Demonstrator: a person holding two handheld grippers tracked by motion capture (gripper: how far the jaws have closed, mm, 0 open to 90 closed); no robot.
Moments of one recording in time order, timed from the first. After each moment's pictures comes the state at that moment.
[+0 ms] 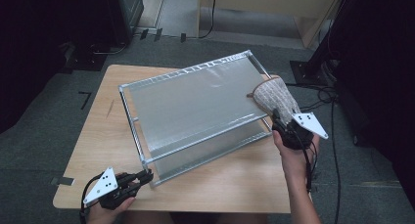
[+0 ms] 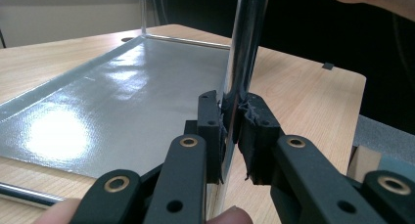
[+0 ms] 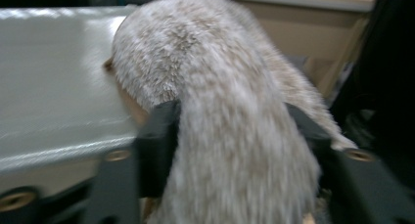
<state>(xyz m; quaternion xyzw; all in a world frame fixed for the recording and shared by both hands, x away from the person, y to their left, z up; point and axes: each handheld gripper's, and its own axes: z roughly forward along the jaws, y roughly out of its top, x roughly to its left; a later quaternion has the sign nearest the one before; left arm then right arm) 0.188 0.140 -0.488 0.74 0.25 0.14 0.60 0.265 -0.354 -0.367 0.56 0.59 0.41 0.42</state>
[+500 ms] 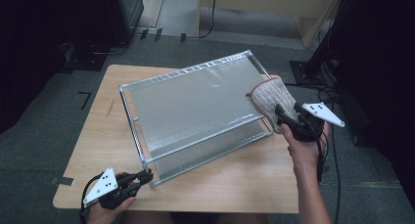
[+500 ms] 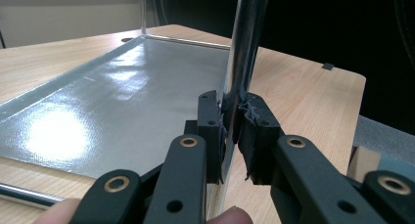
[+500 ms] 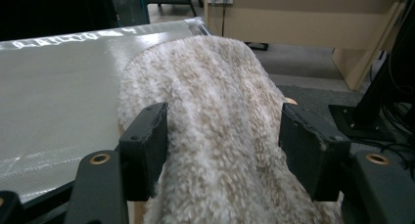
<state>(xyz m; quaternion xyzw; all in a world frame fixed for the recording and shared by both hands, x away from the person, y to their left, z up) 0.189 0.140 -0.489 0.74 0.25 0.14 0.61 0.271 -0.371 -0.337 0.56 0.60 0.44 0.37</state>
